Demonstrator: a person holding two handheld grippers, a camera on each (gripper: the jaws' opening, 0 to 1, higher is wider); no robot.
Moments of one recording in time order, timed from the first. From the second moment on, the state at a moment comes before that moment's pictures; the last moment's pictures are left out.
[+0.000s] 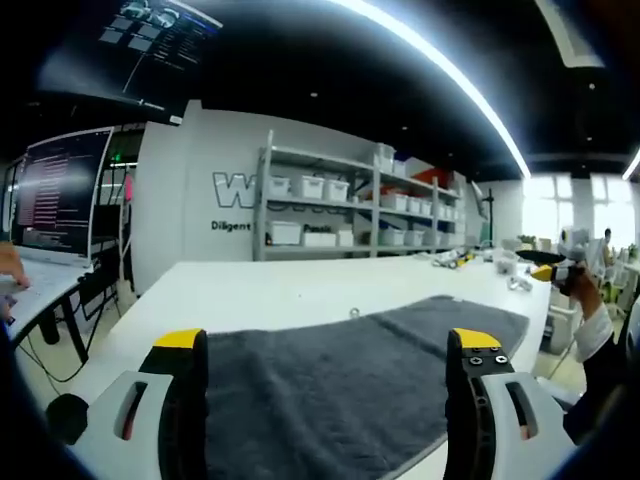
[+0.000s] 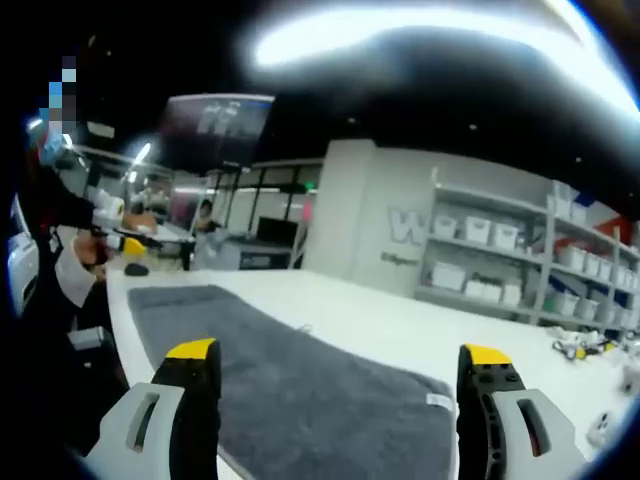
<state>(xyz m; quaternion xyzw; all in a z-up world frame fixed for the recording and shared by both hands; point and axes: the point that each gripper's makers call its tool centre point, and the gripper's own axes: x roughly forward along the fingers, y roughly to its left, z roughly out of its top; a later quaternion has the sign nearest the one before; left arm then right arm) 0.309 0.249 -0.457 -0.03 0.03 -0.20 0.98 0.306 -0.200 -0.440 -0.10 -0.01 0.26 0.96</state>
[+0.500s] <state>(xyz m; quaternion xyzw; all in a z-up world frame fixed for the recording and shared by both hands) 0.305 0.242 -0.463 0.01 0.05 -0.21 0.98 0.305 -0.199 -0.457 -0.10 0.04 0.26 0.96</state>
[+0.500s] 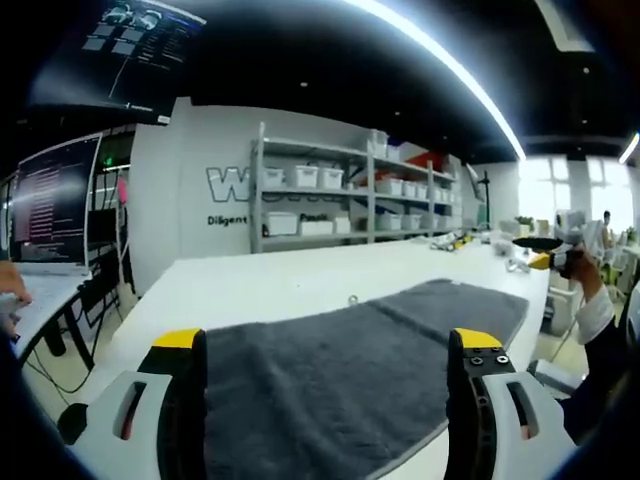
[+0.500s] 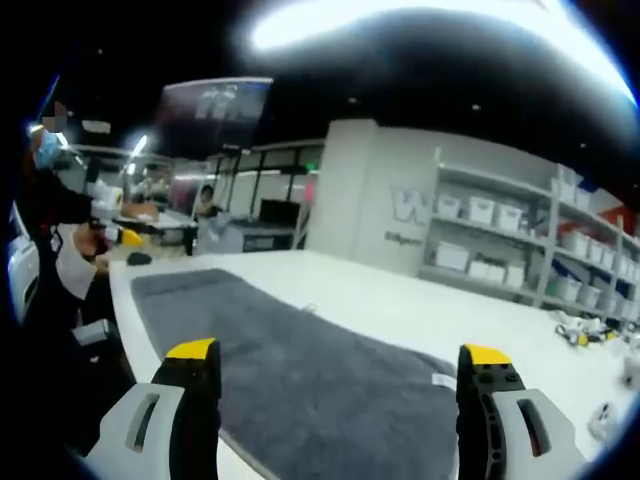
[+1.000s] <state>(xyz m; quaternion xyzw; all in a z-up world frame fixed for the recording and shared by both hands) 0.301 0.231 -0.472 0.05 0.08 -0.21 0.97 0.305 -0.199 -0.465 -0.11 0.05 0.26 0.96</state>
